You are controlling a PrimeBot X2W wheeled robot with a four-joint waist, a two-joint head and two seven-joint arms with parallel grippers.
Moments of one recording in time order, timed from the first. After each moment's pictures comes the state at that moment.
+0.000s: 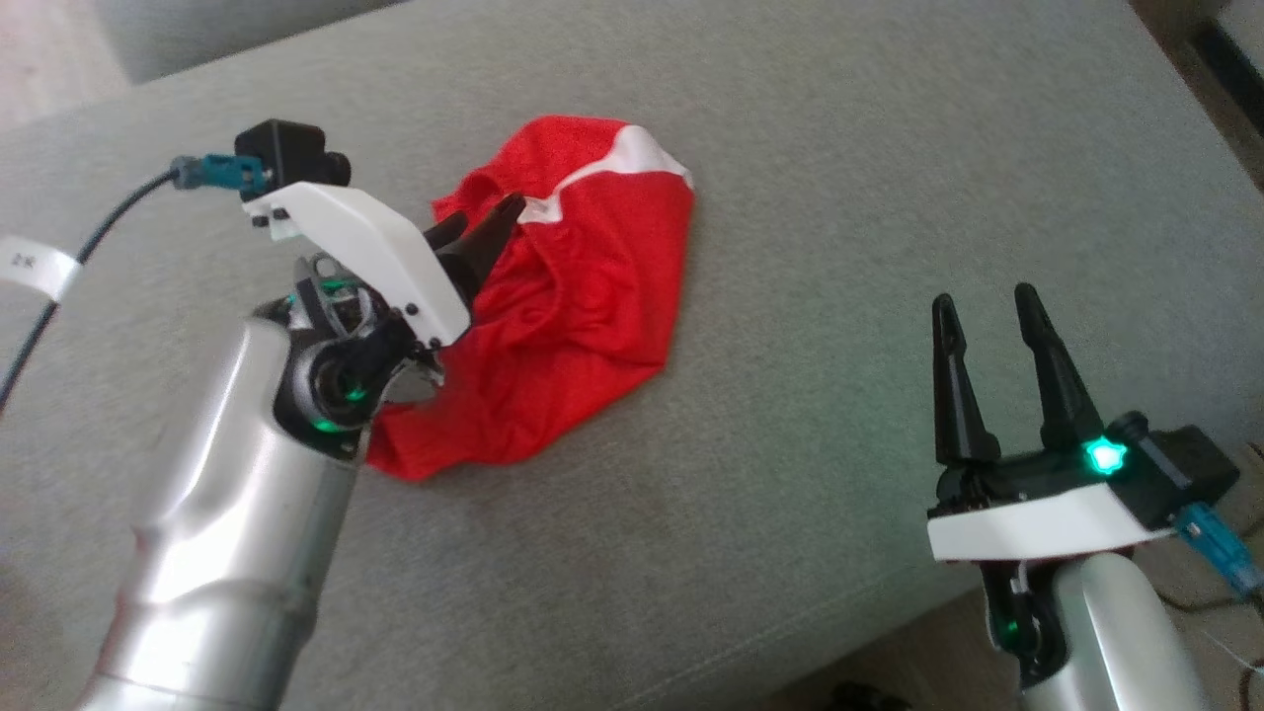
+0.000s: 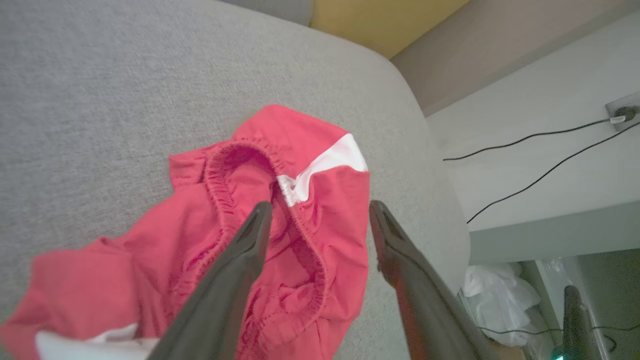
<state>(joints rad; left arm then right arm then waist) -0.65 0.15 -0.33 0.32 -0.94 0.04 0.71 -0.11 -0.05 0.12 0.09 0.23 0.12 -0.26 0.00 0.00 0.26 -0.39</state>
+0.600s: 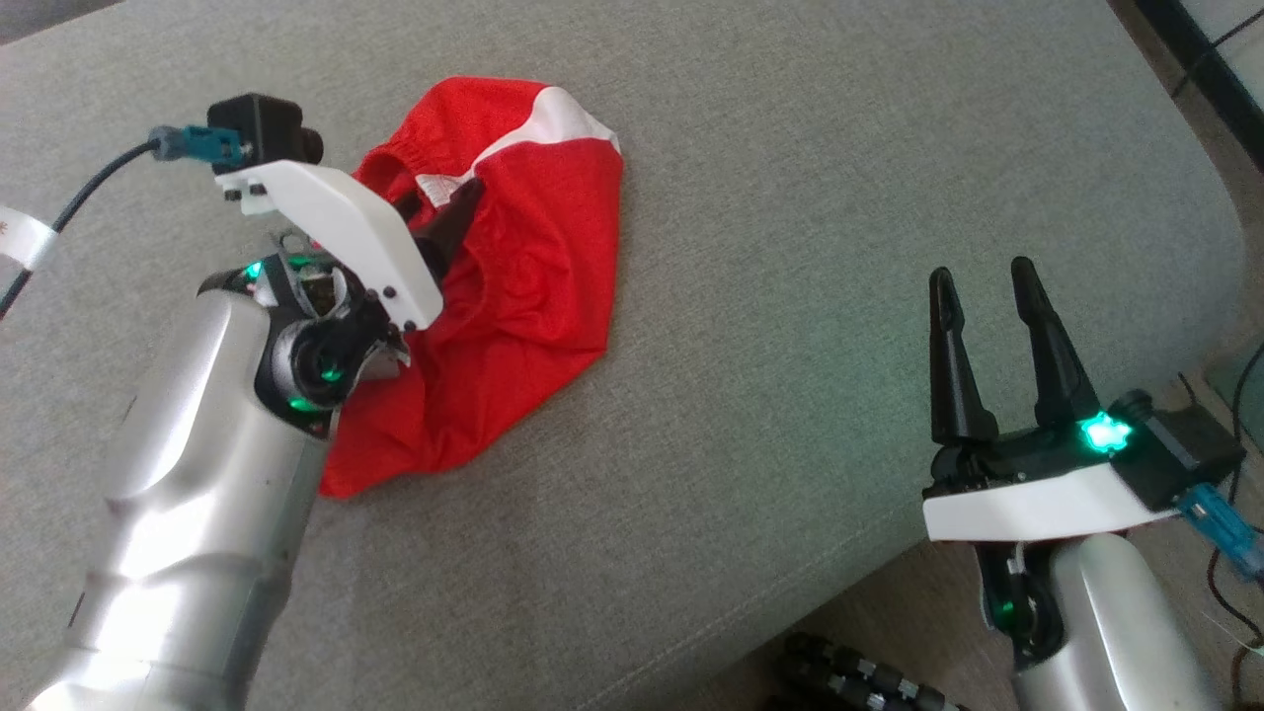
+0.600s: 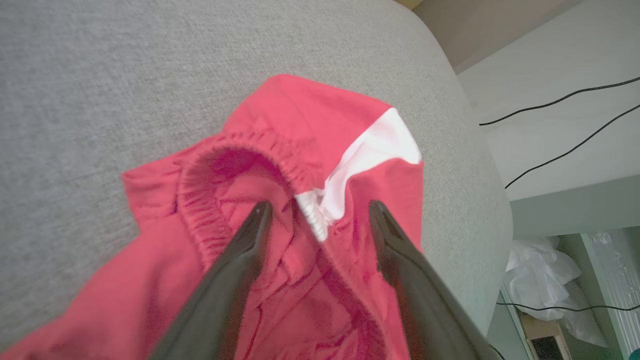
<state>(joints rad) -0.70 0.21 -0.36 0.38 -0.86 0.04 0.68 -0.14 -0.05 0.14 0.09 0.27 0.12 -0.26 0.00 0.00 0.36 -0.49</state>
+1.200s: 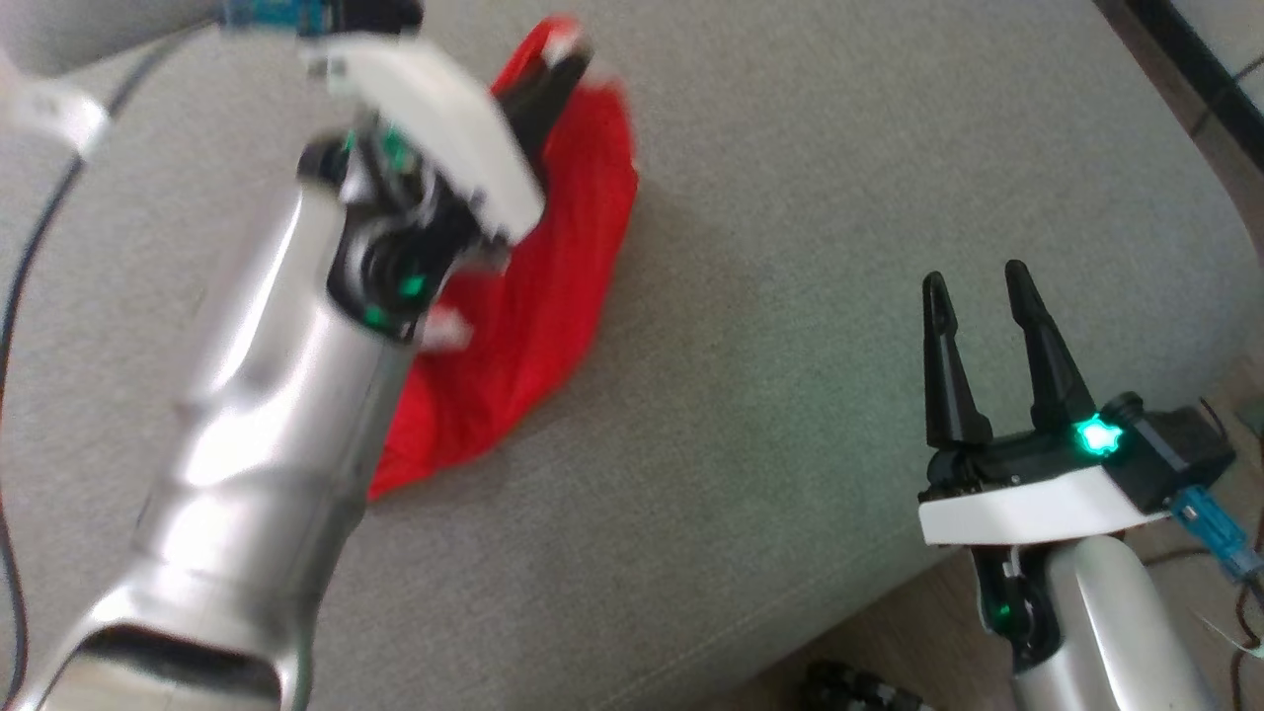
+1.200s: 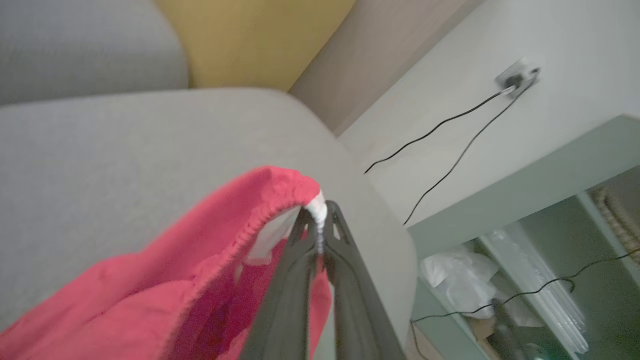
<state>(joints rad) -0.85 0.10 -0.40 0.40 -0.91 -0.09 0.64 -0.14 -0.05 0.14 0.09 0.26 0.12 -0.26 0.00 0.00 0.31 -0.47</state>
